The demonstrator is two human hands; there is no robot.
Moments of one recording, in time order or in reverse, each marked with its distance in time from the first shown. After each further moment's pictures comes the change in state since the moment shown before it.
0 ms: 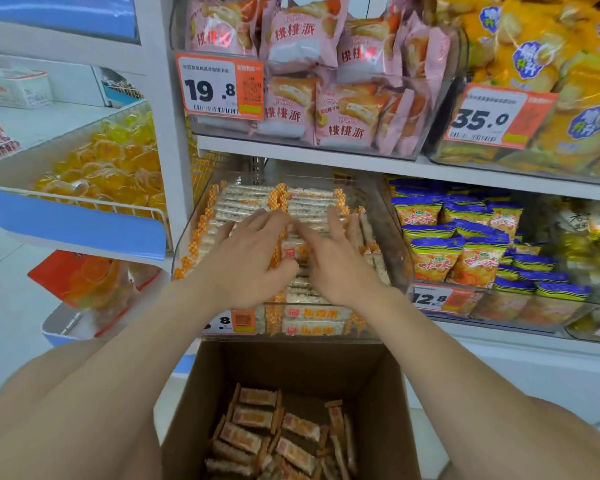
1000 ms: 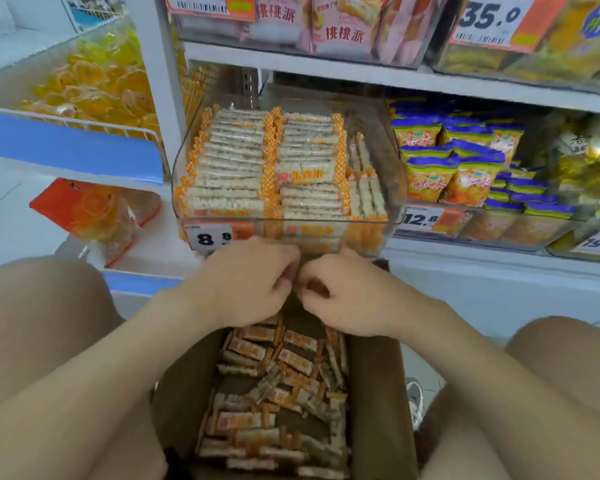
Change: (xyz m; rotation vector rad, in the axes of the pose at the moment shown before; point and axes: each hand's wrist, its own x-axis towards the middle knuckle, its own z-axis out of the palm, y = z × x) left_hand -0.097 0.033 0.031 0.004 -0.230 0.165; right_hand -0.152 -0.050 -0.036 0.171 -0.363 -0.106
